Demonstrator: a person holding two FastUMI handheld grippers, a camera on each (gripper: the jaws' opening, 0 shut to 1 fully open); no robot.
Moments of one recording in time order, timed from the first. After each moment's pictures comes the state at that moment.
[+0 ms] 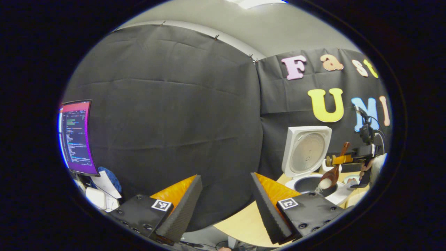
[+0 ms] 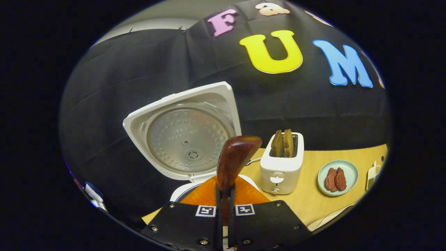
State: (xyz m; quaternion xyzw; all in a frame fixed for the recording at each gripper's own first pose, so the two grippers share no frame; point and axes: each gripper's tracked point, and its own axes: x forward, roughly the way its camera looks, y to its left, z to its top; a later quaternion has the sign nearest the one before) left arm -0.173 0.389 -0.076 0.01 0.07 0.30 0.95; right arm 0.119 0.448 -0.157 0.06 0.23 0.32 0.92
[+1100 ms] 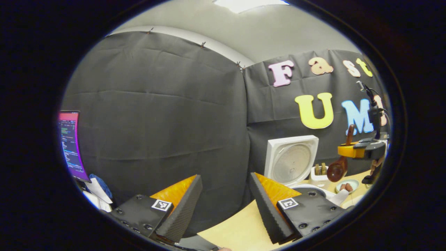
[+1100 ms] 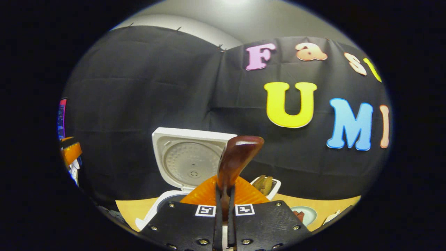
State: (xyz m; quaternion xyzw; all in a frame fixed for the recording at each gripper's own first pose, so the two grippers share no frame) left arm -0.109 0.326 -0.040 0.03 0.03 0.25 0.97; right arm 0.109 0.359 -0.046 -0.03 0.06 0.32 0.94
